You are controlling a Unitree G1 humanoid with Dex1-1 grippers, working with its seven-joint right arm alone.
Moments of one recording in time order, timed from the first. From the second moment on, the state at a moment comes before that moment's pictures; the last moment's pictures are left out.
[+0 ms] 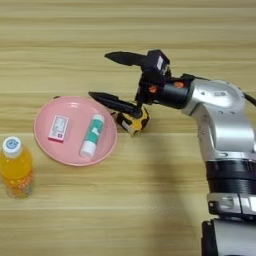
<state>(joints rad) -0.41 -0.65 -0.15 0.19 0.37 0.07 1.25</state>
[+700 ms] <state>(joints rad) -0.32 -0.73 -0.14 0.49 0.10 -0.06 1.07</state>
